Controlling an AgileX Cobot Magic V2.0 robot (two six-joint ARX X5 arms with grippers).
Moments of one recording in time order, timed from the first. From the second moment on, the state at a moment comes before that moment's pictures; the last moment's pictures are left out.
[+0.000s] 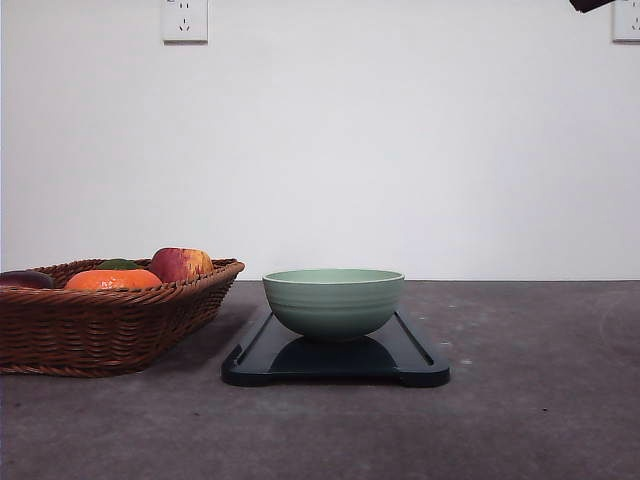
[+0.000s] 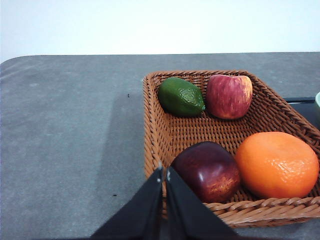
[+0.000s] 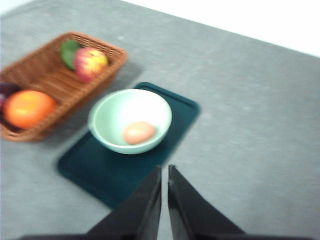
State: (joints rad) left_arx -0.05 0.00 0.03 -0.17 0.02 0.00; right_arx 0.45 0.71 0.83 -0.55 -0.07 -0.02
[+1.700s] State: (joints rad) left_arx -0.05 0.00 0.03 -0.17 0.02 0.00; right_arx 0.09 0.00 0.02 -0.11 0.00 -0.04
